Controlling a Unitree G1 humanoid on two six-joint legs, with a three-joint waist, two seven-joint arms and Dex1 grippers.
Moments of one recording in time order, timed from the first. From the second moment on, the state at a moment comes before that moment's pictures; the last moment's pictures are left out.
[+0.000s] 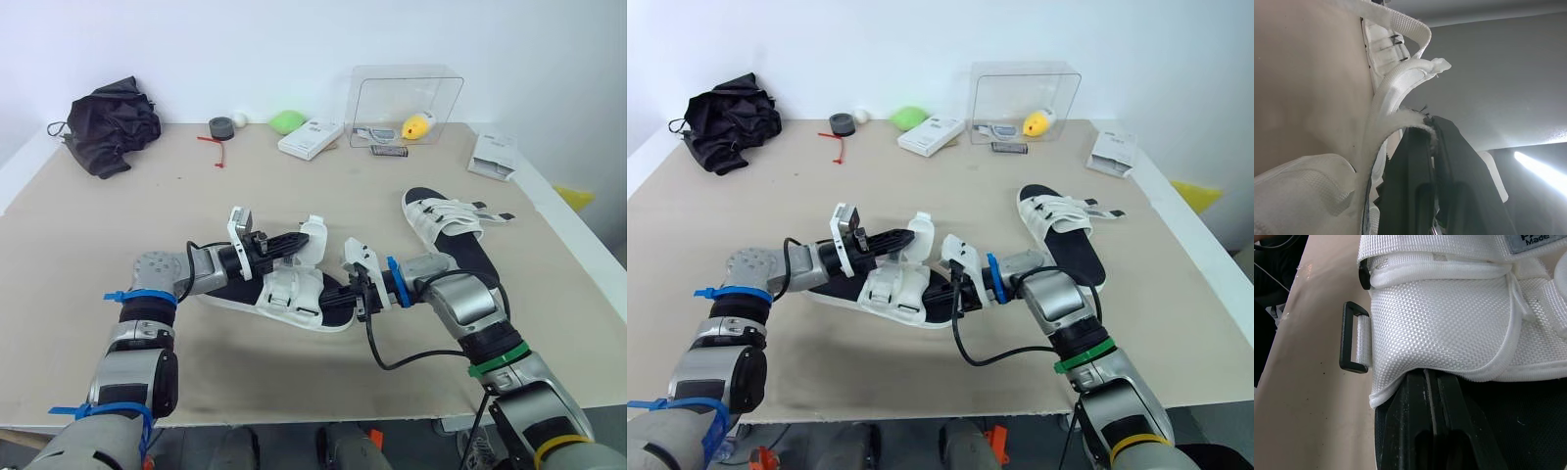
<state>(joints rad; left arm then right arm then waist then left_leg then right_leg) -0.84 0.30 0.22 0.73 -1.28 1.24 -0.41 -0.65 -0.50 0.34 0.12 0.26 0.61 1.26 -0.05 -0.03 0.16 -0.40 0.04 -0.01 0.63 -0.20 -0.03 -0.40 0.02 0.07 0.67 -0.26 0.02</state>
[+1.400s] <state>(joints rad) -1.24 0.18 0.43 1.16 -0.79 1.09 -0.37 -0.64 -0.48 0.34 0.11 0.27 0.61 1.26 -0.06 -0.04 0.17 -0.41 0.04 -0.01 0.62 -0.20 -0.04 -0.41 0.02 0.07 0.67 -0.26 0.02</state>
